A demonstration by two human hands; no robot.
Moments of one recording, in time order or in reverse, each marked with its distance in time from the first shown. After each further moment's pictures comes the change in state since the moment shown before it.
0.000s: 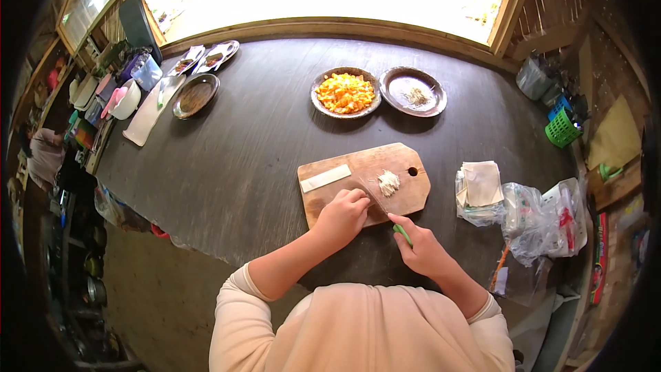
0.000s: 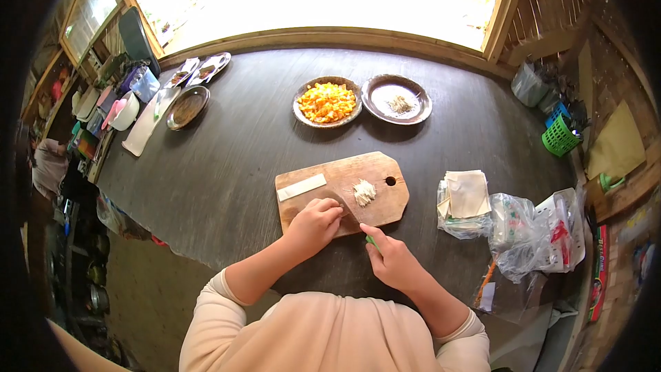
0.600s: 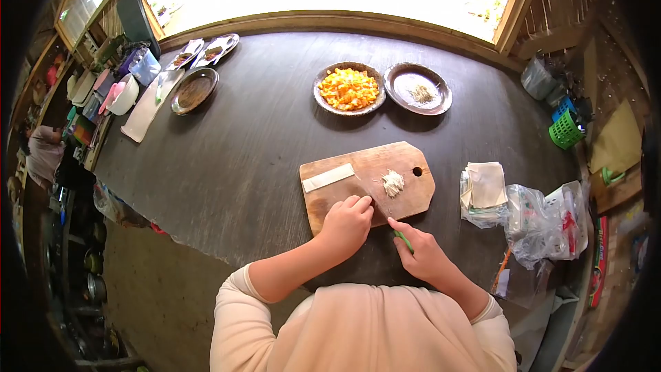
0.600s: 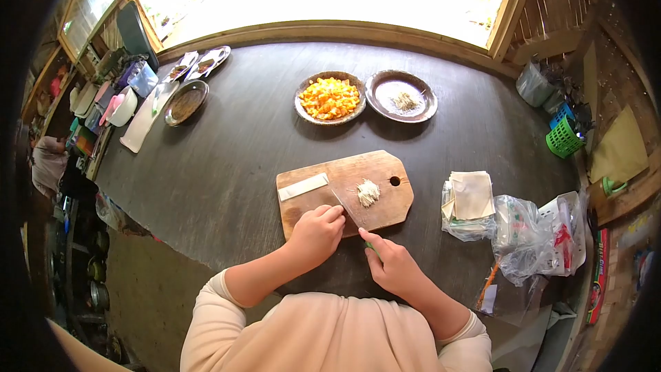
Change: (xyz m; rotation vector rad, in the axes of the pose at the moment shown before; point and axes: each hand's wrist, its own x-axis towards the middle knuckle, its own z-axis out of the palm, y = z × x) left_hand -0.006 0.012 -0.001 0.278 -0.067 0.041; right_hand 0.002 -0.003 0.007 -0.039 0.011 -0.029
